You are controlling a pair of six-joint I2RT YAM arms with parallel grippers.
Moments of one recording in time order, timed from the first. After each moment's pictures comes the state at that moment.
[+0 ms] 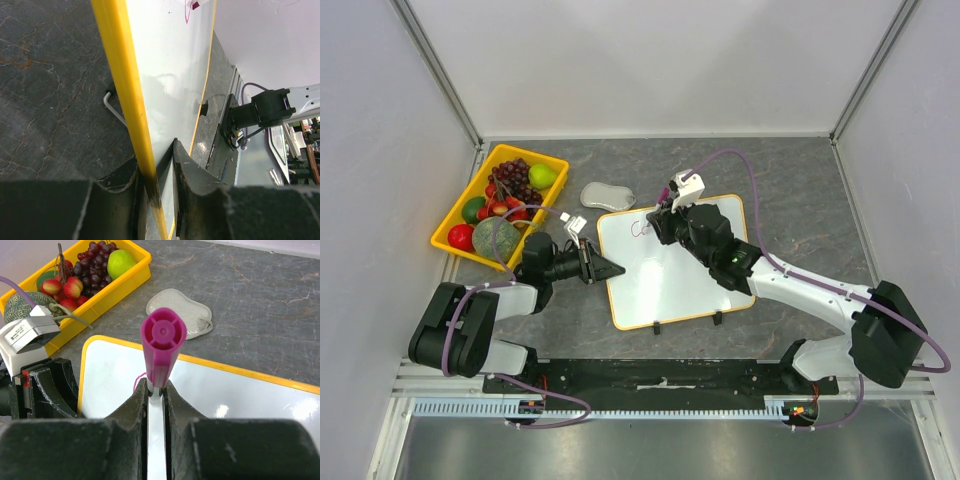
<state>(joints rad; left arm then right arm) -0.25 1.39 0.31 0.76 0.93 -0.59 0.84 1.35 0.89 0.26 0.24 0.28</state>
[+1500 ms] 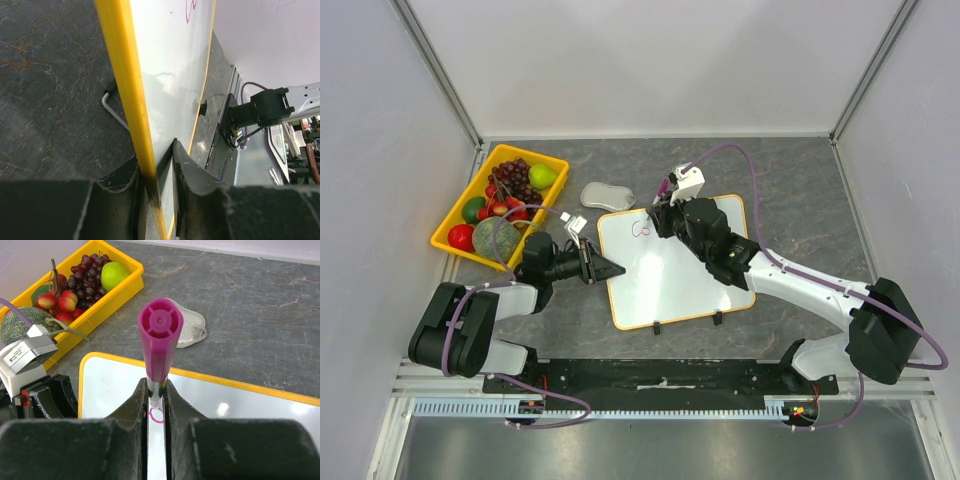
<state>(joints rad) -0.25 1.39 0.31 0.76 0.93 -0.59 0.84 1.38 0.96 0.22 0.30 0.30</state>
